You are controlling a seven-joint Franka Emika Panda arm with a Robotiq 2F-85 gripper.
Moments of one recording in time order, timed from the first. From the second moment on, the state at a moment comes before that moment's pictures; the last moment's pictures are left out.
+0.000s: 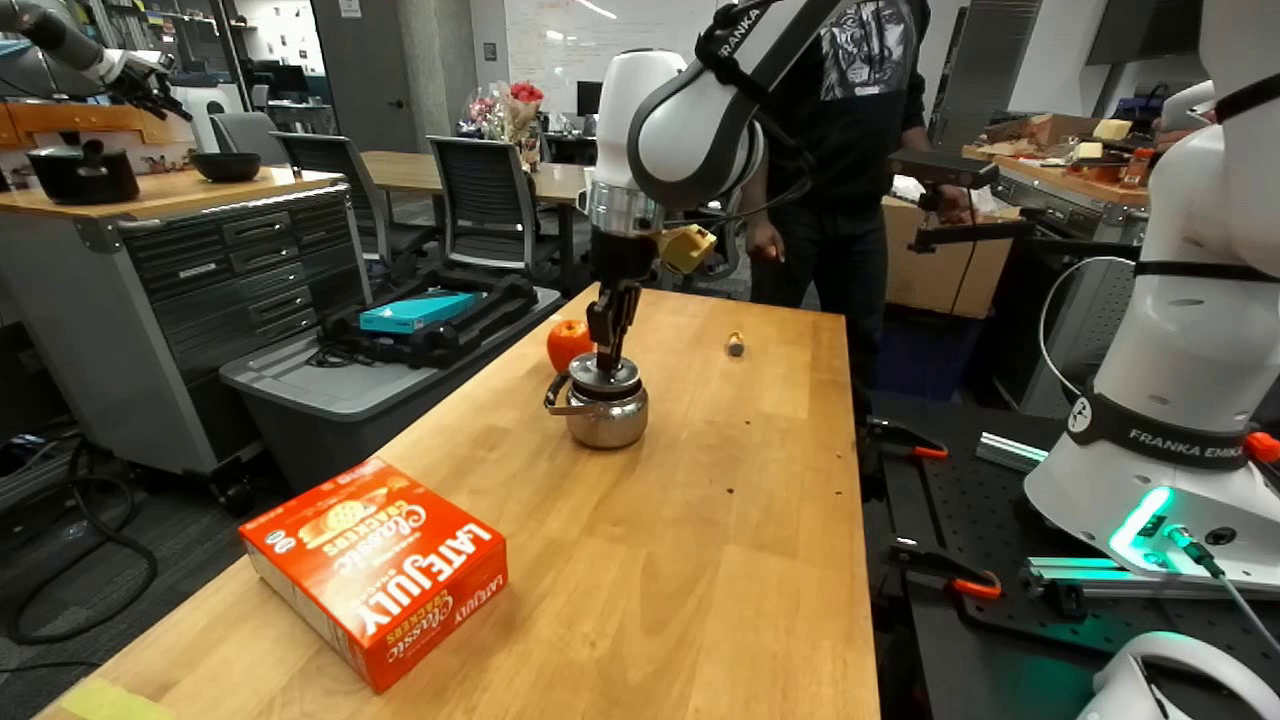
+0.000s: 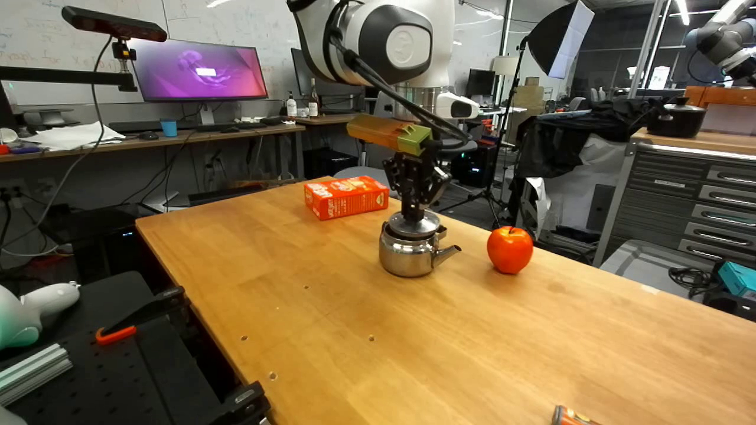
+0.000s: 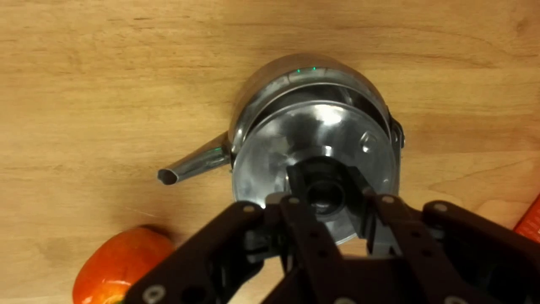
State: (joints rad) arm -0.05 0.32 0.03 -2.21 0.07 2.63 -0.11
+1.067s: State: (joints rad) arm -0.04 0.35 0.03 -2.21 0.06 2.62 -0.10
